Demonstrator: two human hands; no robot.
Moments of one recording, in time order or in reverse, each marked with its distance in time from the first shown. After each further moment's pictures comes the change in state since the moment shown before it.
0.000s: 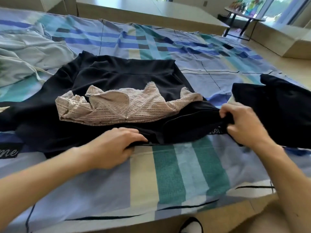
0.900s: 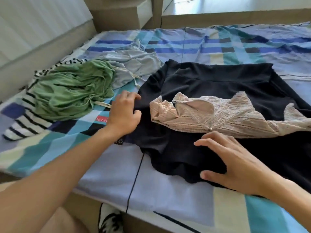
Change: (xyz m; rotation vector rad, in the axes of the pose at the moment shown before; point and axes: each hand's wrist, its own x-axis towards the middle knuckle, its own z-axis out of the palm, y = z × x) left_hand -0.099 -0.127 -0.080 0.163 0.576 -0.795; right_hand 0.016 -0.188 0.113 0.208 -0.465 -0.523
